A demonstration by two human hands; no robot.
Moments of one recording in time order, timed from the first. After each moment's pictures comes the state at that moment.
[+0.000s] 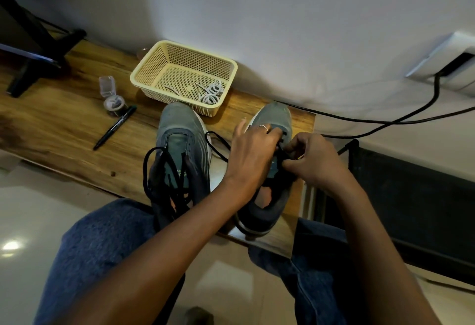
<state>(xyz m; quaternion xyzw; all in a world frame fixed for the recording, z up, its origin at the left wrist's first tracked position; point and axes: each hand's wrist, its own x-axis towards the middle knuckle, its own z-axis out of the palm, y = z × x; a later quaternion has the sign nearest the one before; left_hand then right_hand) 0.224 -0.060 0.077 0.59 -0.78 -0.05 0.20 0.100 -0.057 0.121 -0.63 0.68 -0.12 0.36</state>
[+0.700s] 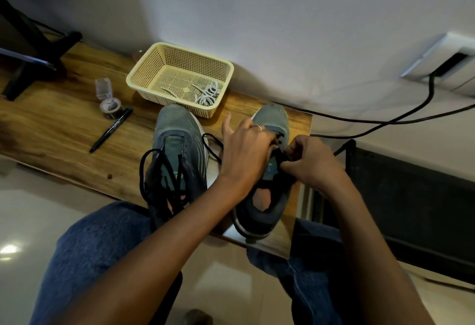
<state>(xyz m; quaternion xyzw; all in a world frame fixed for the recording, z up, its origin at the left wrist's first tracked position) 0.229 -0.061 0.085 0.61 -0.77 -0.06 0.19 0.101 -0.056 0.124 -0.60 0.71 -0.10 0.35</state>
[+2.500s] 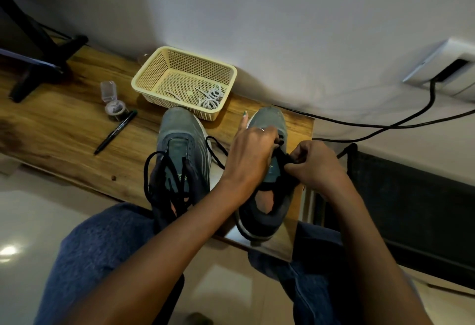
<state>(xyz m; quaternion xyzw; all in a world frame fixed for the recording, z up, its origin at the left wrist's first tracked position) 0.229 -0.066 0.074 0.58 -0.77 -0.07 0.27 0.102 -0.056 0.118 -0.58 0.73 -0.11 0.34</state>
